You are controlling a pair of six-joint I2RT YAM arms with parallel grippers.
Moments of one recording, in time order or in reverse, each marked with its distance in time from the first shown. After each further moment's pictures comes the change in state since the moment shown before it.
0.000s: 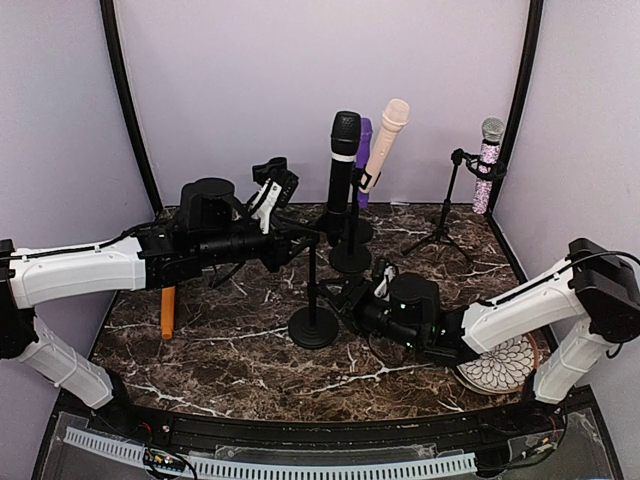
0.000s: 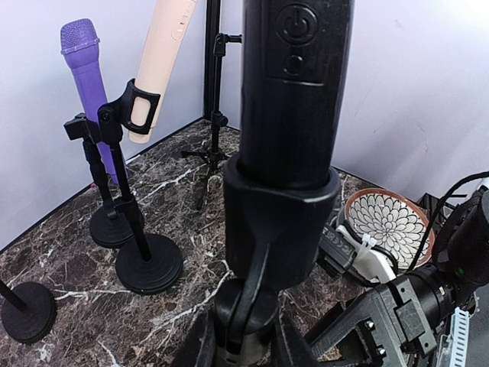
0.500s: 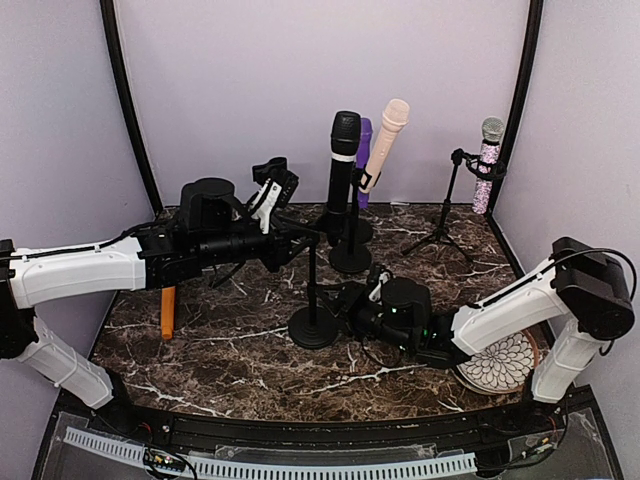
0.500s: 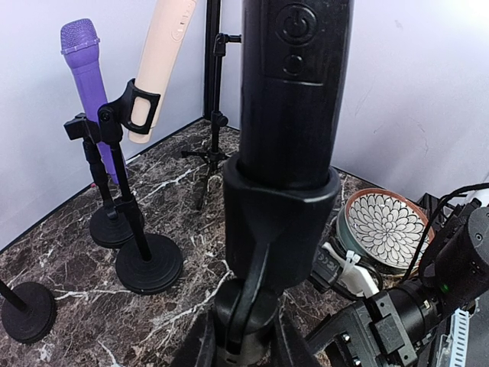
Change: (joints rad) left arm 0.000 0.000 0.000 0.000 0.000 0.000; right arm 0.000 0.081 0.023 0.052 0.001 0.065
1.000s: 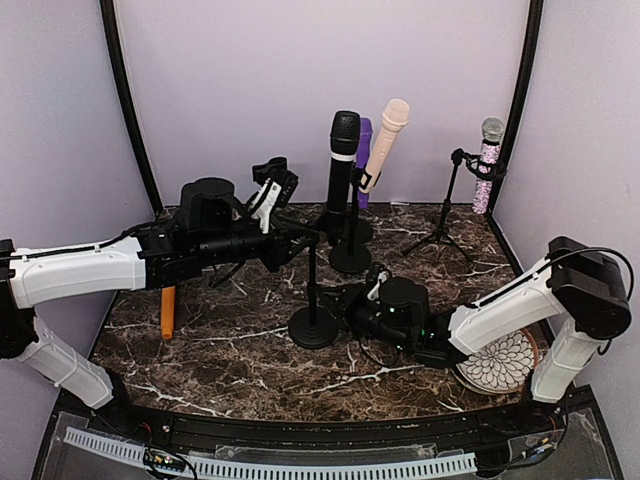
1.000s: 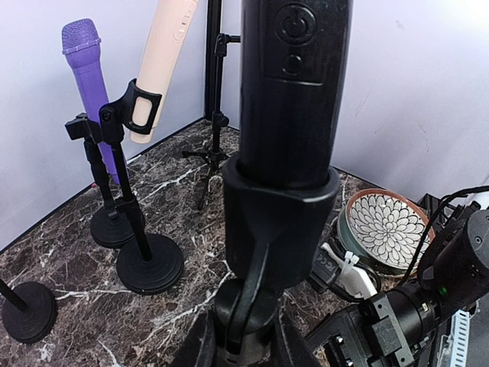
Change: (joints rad) left arm 0.000 0.000 0.000 0.000 -0.001 0.000; right arm -0.003 0.020 0.013 0.021 0.015 -0.002
